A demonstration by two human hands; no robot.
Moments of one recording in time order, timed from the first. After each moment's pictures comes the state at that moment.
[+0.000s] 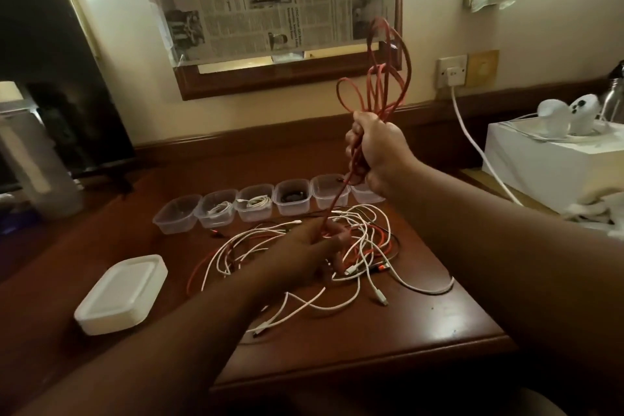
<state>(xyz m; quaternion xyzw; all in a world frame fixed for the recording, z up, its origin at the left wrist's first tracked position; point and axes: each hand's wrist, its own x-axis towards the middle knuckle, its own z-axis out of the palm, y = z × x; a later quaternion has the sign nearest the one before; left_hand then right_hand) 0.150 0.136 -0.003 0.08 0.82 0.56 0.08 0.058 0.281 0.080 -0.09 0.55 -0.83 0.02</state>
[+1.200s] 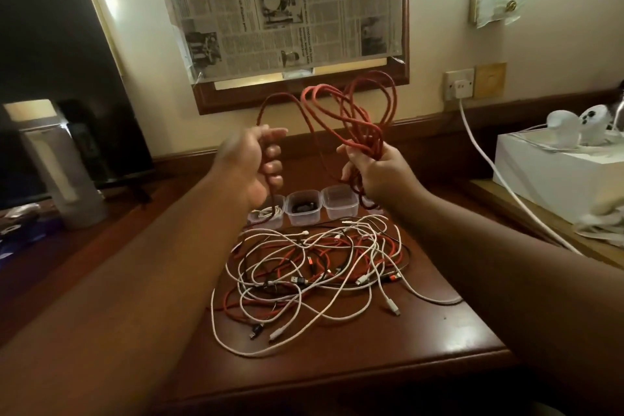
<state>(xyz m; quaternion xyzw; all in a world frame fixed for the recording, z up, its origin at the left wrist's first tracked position) 0.122 0.095 0.112 -0.07 0.62 0.77 -0.13 0.082 0.279 0.063 -0.20 0.67 -0.72 -0.05</state>
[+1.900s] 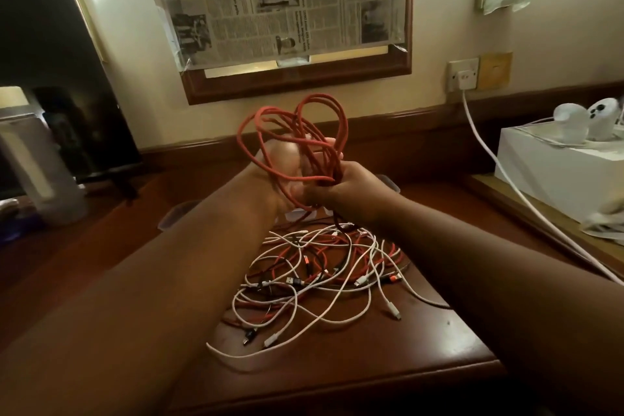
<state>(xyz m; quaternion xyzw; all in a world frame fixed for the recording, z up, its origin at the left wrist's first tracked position) 0.098 0.127 0.096 -0.02 0.68 0.73 -0.02 0.081 0.256 0.052 -0.33 0.74 -0.58 0.05</state>
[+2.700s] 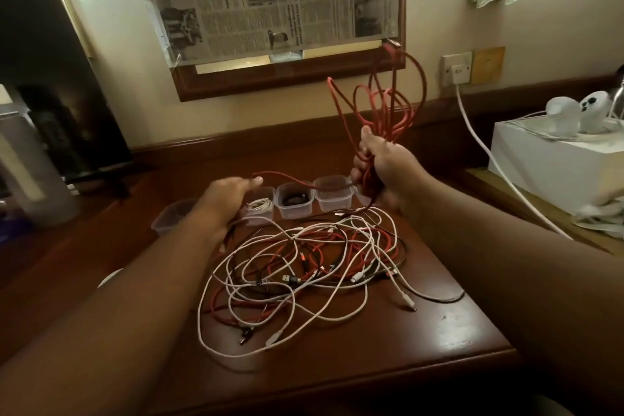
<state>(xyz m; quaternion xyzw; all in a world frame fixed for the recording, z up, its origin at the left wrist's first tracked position) 0.066 0.030 0.030 -0.14 0.79 0.58 -0.15 0.041 0.285 0.054 -0.08 0.54 -0.83 0.07</state>
